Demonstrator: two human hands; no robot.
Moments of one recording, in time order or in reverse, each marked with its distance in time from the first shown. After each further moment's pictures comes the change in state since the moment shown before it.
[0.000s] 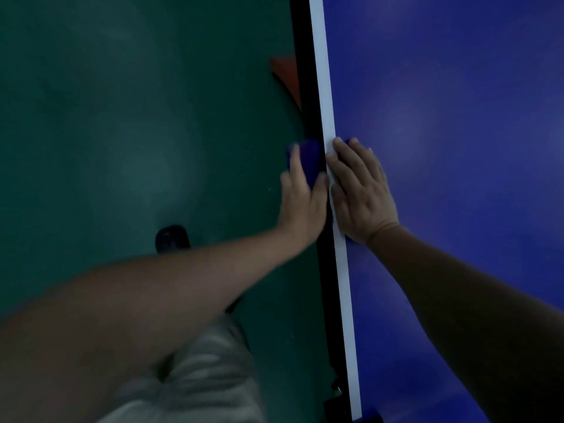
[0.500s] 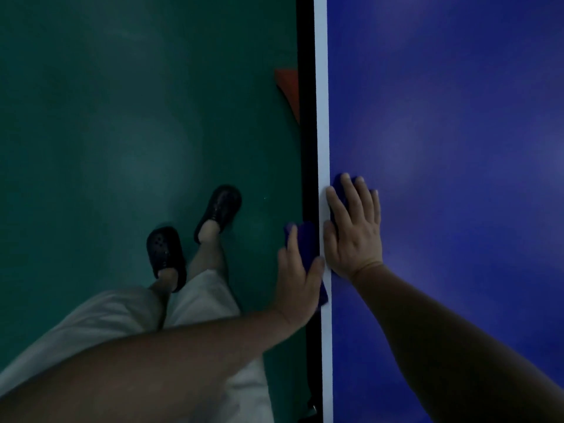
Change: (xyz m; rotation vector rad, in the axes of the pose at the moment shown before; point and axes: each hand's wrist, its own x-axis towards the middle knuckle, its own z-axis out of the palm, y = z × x) left_hand -0.074 -0.014 0.009 -0.003 -0.066 -0.107; right_hand 0.003 -0.001 -0.005 -0.073 -0.090 0.148
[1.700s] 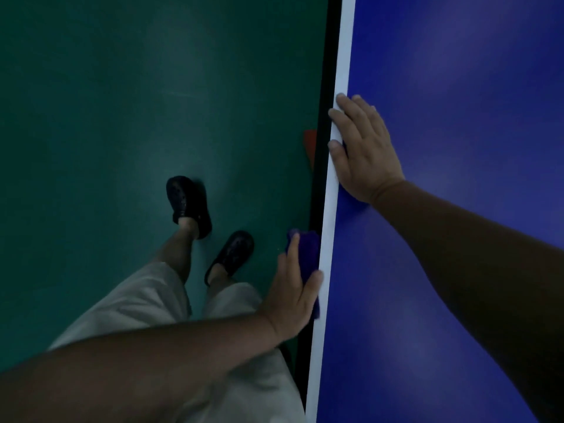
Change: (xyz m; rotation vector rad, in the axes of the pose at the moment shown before) left_hand 0.152 0.098 -0.041 0.110 -0.035 0.086; right_hand 0.334 0.045 -0.036 0.064 -0.033 -0.305
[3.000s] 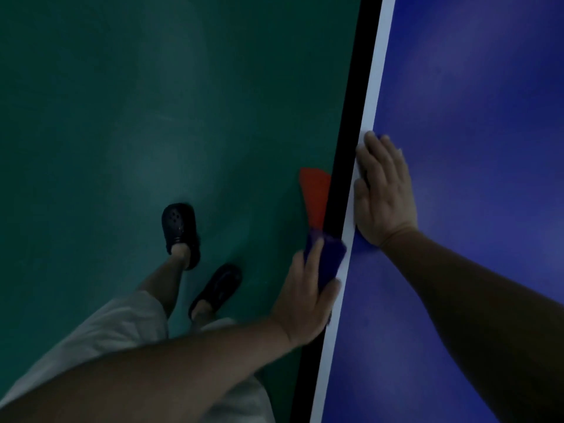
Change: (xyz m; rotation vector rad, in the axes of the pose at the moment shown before) left_hand 0.142 0.069 -0.054 0.031 0.071 0.170; right_hand 0.115 0.043 -0.003 0.013 0.076 0.038
